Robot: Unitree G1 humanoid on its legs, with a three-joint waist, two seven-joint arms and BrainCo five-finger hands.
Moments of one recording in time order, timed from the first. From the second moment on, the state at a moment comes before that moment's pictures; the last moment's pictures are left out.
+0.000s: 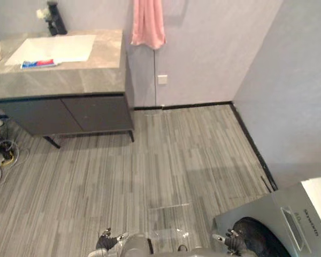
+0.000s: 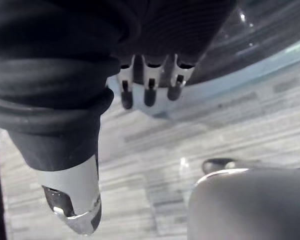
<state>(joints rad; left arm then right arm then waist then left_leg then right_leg) 0.11 0.10 0.17 1.06 -0.03 -0.14 0.03 0.11 -0.10 -0.12 1.04 0.09 -0.11 -0.02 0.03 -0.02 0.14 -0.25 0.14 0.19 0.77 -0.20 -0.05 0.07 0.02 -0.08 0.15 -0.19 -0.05</state>
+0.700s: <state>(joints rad) 0.04 0.02 0.16 1.03 -0.05 -0.14 0.05 0.06 -0.03 -0.06 0.96 0.07 -0.13 -0.02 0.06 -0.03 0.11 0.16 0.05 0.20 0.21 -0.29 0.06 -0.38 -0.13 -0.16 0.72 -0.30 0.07</state>
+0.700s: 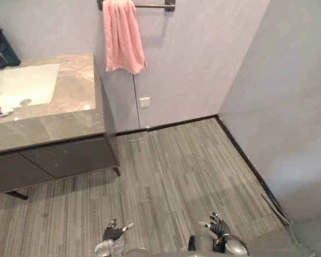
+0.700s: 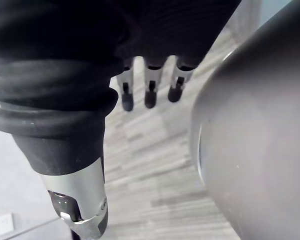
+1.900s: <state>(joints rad) 0.04 0.03 0.18 1.03 -0.05 -0.14 0.04 0.05 -0.01 -0.08 1.00 0.06 -0.13 -0.01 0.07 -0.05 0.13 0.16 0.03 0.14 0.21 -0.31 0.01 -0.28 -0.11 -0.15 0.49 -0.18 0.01</state>
